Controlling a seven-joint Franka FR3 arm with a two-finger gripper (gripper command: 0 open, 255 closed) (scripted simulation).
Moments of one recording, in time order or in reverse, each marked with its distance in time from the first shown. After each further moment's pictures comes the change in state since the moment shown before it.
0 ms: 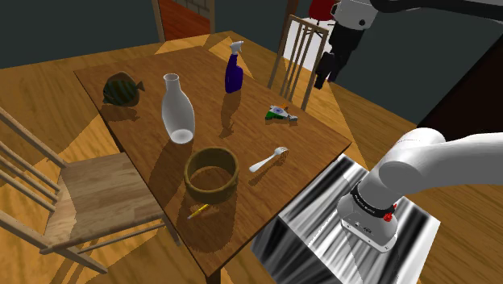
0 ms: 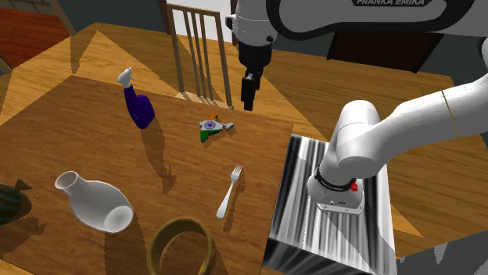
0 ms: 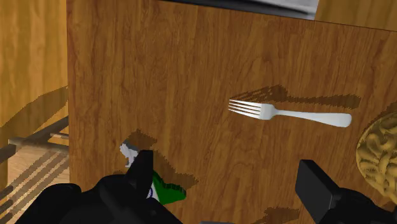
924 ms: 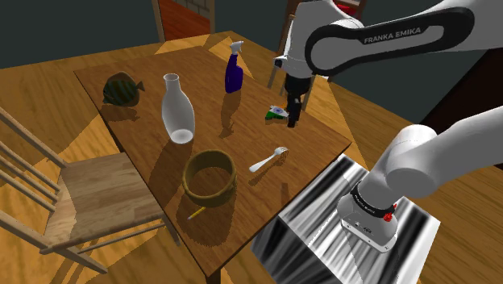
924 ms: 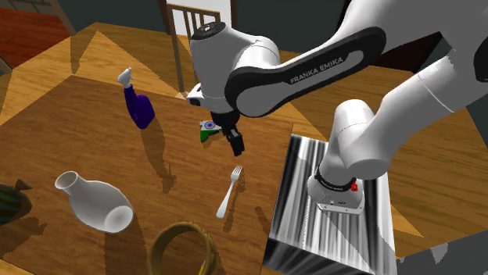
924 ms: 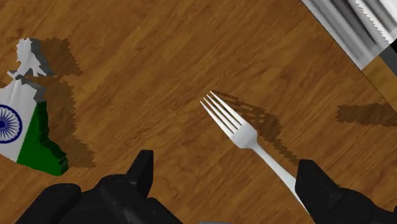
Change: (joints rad) arm 0.209 0.289 0.015 -0.131 -0.030 0.318 -0.455
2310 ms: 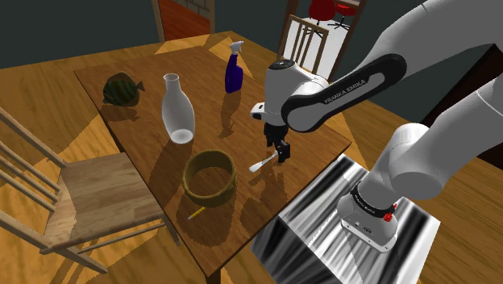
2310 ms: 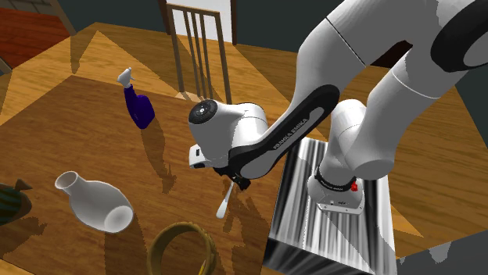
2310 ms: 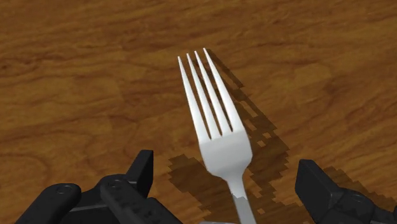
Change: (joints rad) arm 0.127 0.277 0.052 -0.129 -0.034 0.347 -0.286
